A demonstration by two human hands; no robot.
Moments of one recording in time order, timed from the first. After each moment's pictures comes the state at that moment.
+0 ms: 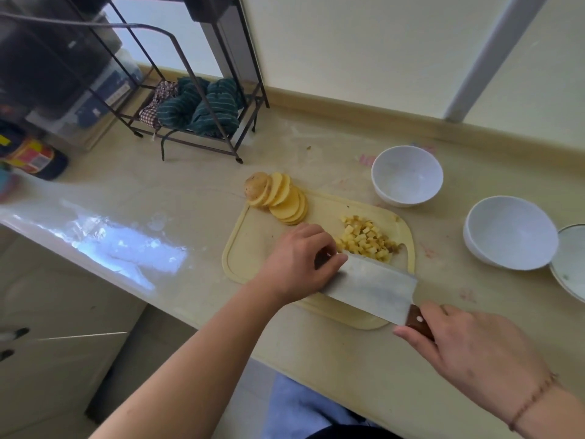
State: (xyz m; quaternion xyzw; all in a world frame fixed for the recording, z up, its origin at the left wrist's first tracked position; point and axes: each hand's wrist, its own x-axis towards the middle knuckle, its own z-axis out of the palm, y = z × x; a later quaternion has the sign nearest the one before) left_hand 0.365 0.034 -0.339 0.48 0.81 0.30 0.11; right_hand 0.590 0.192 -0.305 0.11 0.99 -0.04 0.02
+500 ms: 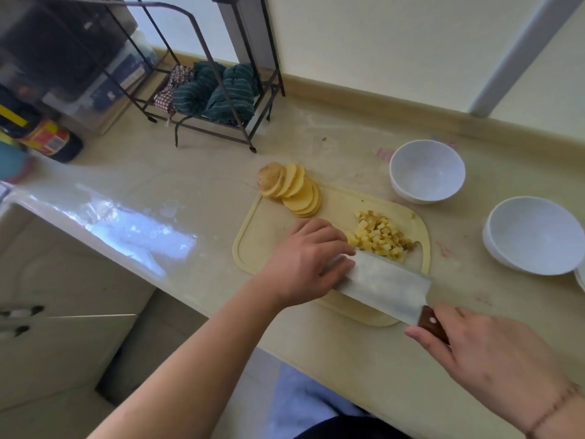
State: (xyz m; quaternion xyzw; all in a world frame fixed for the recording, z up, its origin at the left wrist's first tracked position) left_hand 0.363 0.018 -0.340 0.57 0.78 0.25 0.04; right_hand 0.586 0.189 -0.300 0.12 0.99 -0.07 0.03
